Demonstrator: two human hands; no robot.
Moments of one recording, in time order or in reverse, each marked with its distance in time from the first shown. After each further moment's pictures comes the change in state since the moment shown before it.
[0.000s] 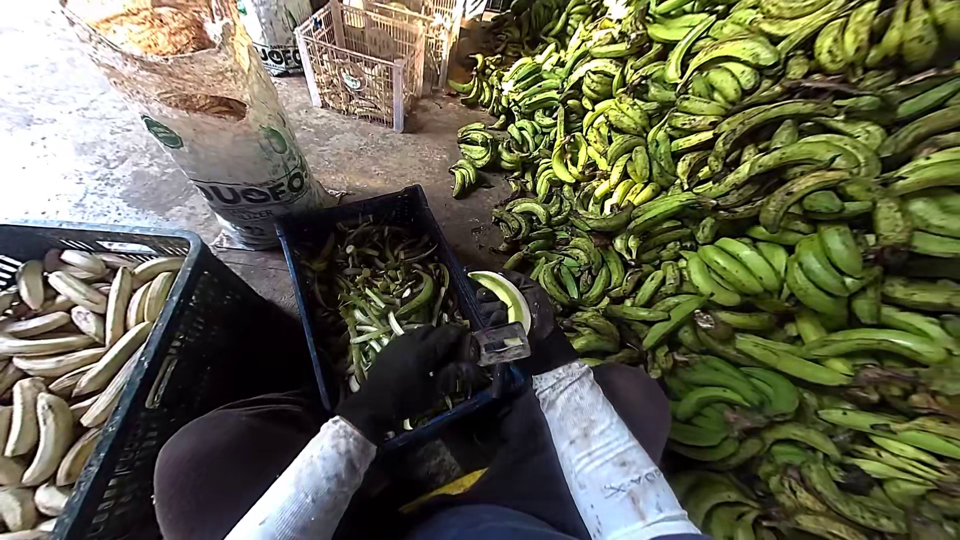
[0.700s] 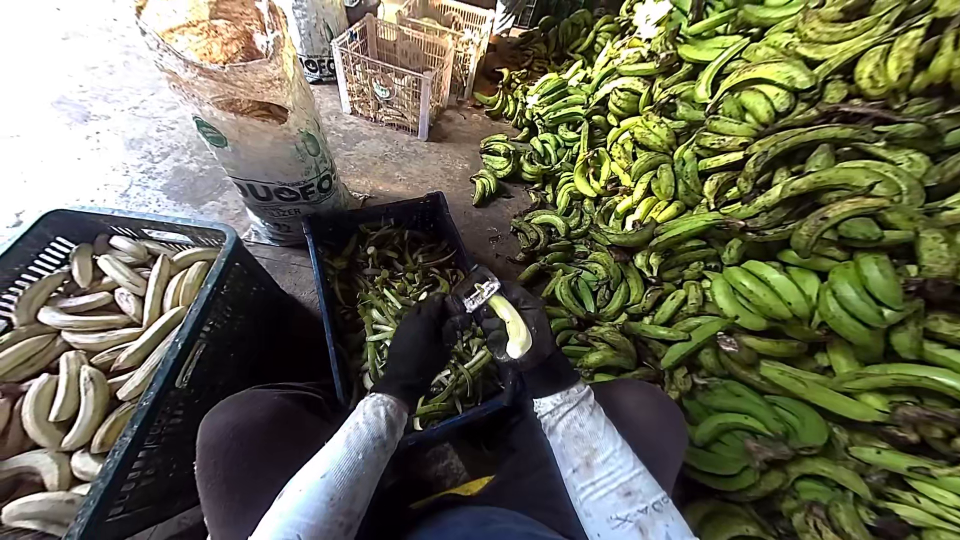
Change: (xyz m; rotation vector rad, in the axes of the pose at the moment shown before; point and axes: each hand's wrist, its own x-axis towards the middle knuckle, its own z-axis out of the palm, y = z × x) left_hand 0.025 -0.023 0.016 -0.101 0.345 -0.340; right_hand 0.007 0.006 0.033 0.347 -0.251 0.347
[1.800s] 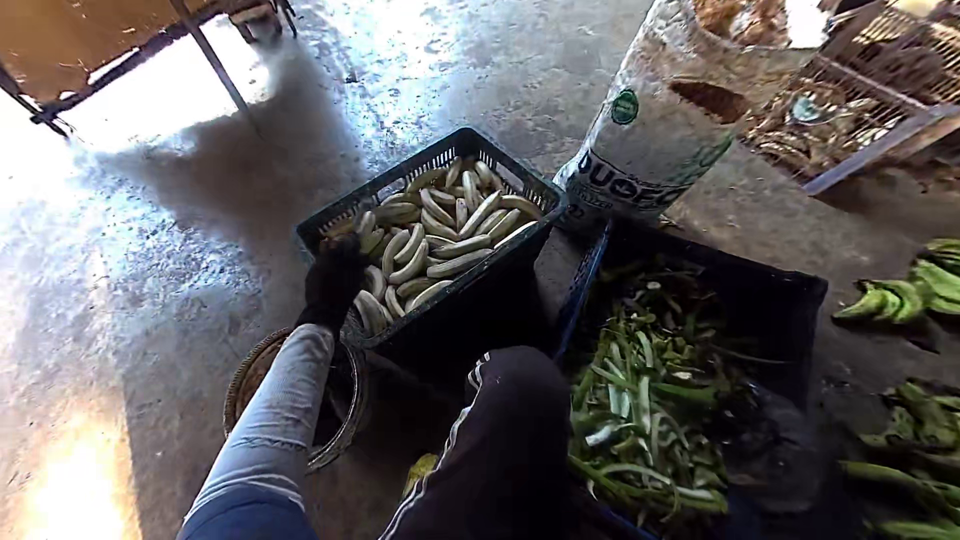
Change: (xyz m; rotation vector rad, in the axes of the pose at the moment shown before) left_hand -0.241 -0.229 -0.315 0.646 0.617 -0.924; right_hand 0.078 0.082 0.034 -0.727 0.220 -0.005
